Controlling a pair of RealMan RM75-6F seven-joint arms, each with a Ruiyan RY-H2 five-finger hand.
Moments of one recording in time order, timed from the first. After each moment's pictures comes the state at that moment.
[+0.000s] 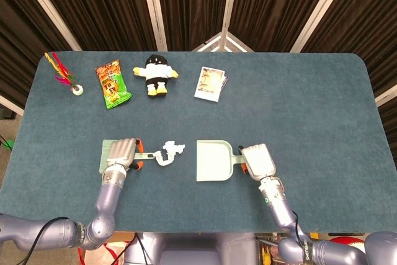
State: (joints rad) left arm -0.79 -1.67 -0.26 -1.67 0.40 1.23 0.78; right arm 0.56 -1.71 0.11 -1.40 -1.17 1.16 -0.63
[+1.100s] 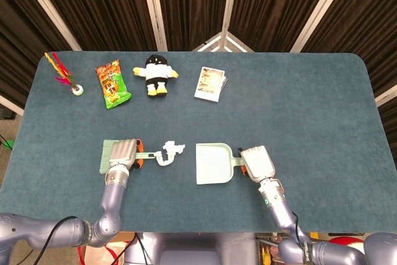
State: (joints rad) left arm -0.79 -1.76 -0.26 -1.55 0.42 1.23 0.75; right arm 0.55 -1.72 0.11 -1.39 -1.19 1.15 -0.63
